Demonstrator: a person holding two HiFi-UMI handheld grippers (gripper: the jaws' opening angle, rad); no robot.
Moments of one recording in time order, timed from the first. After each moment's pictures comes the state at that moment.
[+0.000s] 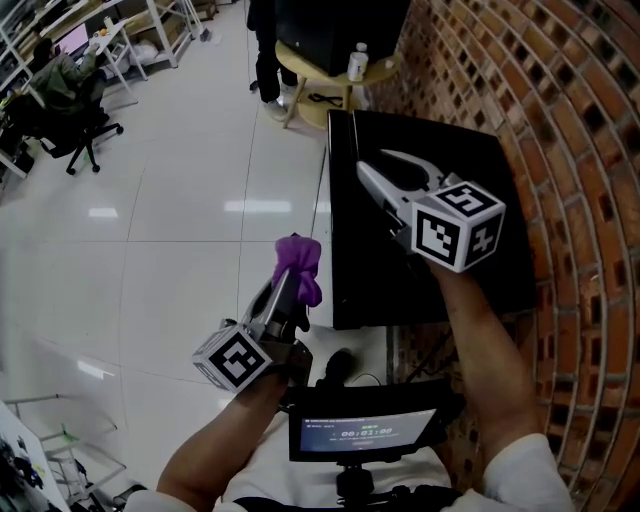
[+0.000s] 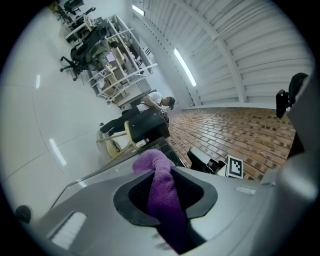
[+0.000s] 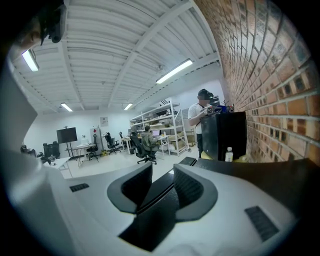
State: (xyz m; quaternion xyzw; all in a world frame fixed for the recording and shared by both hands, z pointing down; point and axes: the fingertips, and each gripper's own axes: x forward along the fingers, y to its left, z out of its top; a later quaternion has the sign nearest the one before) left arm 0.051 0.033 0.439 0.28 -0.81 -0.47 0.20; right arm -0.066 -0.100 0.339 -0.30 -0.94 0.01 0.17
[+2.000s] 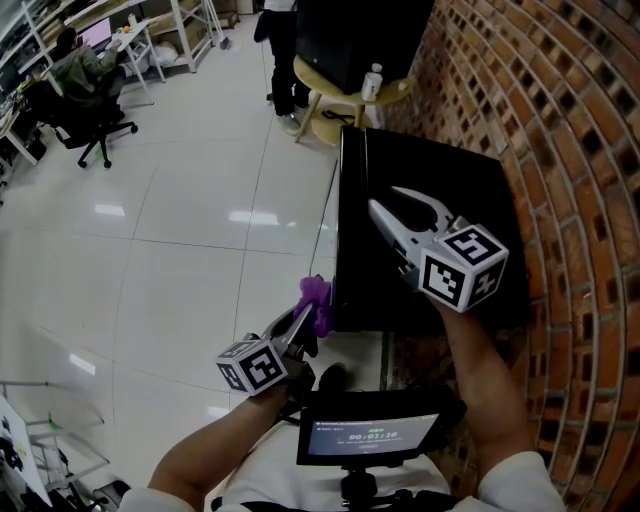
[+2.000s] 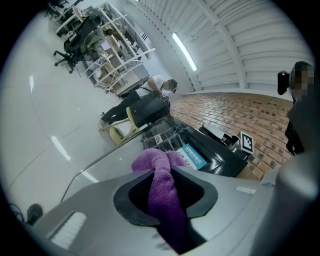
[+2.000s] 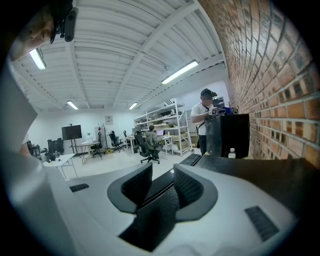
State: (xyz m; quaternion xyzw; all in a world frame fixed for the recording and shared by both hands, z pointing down) left arm 0.095 0.005 0.513 0.31 -0.80 -0.43 0.26; right arm -0.027 -0.098 0.342 -0.32 -0.93 0.00 0.16
